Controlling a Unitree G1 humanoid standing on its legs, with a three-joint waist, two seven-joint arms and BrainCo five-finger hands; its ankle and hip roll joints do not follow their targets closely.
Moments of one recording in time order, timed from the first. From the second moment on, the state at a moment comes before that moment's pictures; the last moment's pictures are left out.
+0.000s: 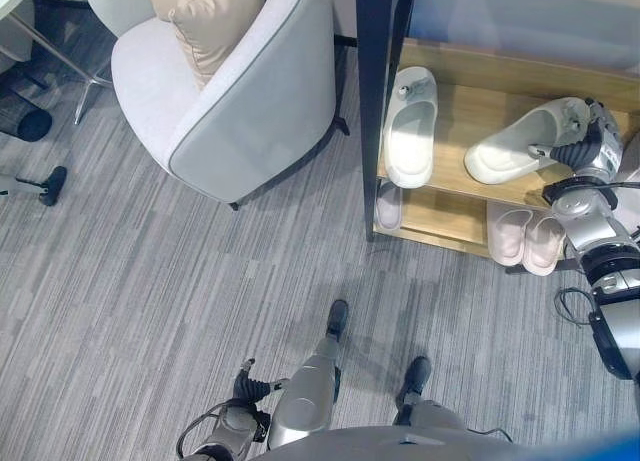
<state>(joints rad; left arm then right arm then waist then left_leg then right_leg) -0.04 0.21 -0.31 1.22 -0.06 -0.18 0.31 -0.82 -0.69 0.26 1.00 -0.15 -0.06 -0.56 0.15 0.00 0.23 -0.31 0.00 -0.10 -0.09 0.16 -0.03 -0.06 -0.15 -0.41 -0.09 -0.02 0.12</state>
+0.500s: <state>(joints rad) -0.09 0.24 -0.36 1.18 -0.10 -0.21 0.30 -0.98 -0.68 0.34 1.23 -0.08 -0.08 -0.49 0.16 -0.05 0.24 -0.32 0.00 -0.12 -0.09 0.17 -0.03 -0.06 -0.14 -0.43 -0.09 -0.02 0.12</state>
